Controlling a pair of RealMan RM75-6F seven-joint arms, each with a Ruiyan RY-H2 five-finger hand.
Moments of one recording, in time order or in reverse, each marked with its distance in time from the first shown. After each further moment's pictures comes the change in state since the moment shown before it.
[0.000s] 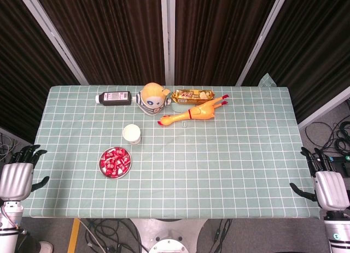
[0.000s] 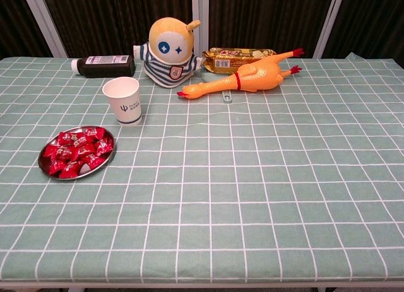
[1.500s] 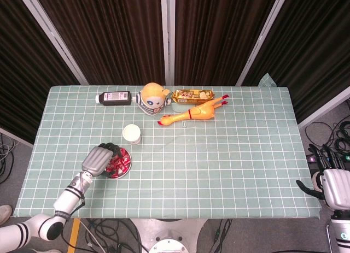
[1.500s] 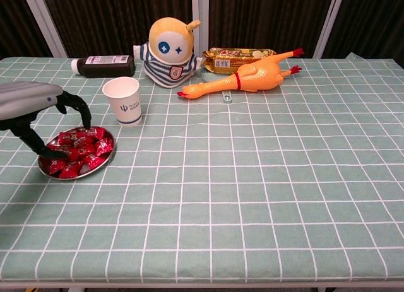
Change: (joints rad) left arm -0.425 -0.265 -0.037 0.140 -0.144 -0.576 0.013; right arm -0.002 0.035 0.015 0.004 0.000 0.021 0.018
